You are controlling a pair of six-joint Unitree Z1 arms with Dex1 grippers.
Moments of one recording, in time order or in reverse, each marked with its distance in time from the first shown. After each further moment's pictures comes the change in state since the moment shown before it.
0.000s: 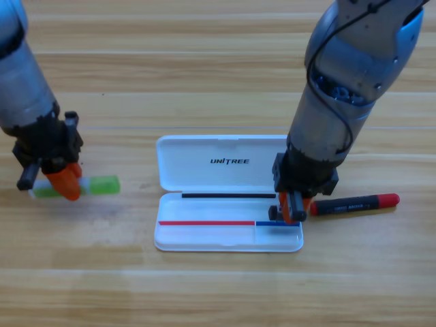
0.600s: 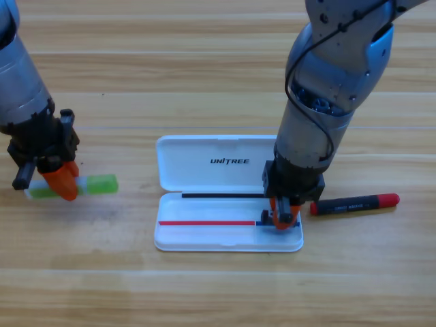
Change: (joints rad) arm 0 -0.001 -0.022 -0.002 0.023 -0.010 -0.014; arm 1 0.003 0.069 -0.045 0.000 0.000 0.004
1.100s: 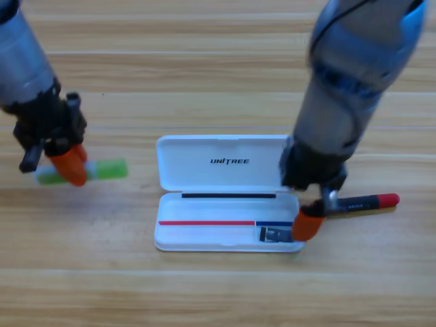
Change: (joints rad) arm 0 -0.030 0.000 -0.117 0.105 -0.019 -0.043; arm 1 0.001 -0.096 0.019 0.068 -0.004 0.040
